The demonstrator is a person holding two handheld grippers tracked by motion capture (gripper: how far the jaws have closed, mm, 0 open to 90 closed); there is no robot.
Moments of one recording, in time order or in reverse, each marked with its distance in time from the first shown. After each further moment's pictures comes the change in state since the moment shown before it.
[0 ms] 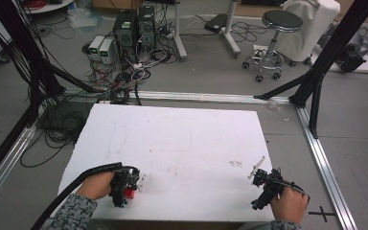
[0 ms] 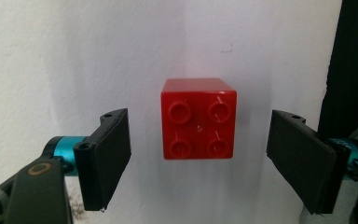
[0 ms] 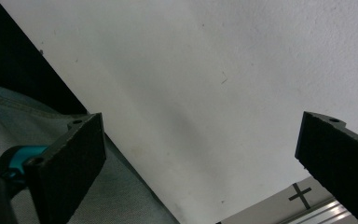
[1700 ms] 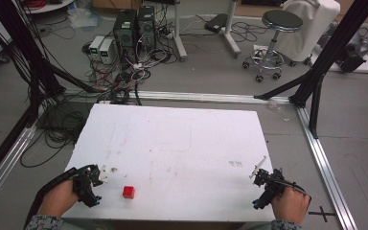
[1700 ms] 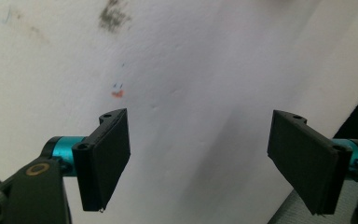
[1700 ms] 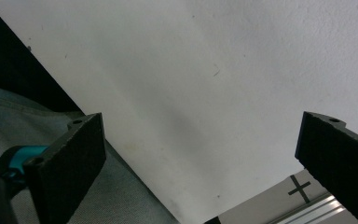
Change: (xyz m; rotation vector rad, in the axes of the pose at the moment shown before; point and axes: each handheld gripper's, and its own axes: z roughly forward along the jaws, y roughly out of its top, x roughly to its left) left arm -0.030 -0.099 -0.021 -0.062 0.204 -0.458; right arm -0.003 -0.003 0.001 0.013 -0.010 0.027
